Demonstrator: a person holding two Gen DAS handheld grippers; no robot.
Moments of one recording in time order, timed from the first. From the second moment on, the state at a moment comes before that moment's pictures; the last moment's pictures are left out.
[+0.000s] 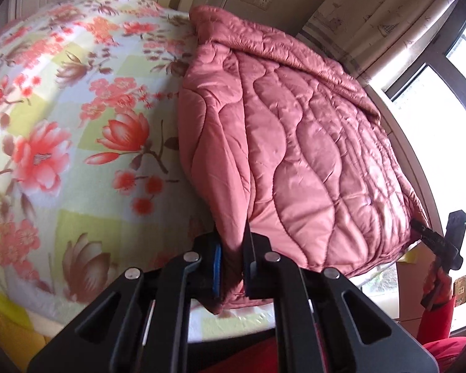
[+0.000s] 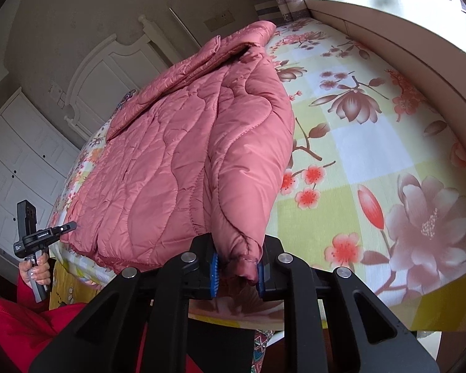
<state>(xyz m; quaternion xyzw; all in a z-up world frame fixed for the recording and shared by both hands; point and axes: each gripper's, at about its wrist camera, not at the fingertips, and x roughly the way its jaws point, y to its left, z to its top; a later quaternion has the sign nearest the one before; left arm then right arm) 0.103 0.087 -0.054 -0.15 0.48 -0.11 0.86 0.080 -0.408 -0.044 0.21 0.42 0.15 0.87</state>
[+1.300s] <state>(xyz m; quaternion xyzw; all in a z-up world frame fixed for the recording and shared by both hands) 0.341 0.142 0.125 -0.24 0.38 -0.04 0.89 0.335 -0.443 0.099 0.41 0.30 0.18 0.84</state>
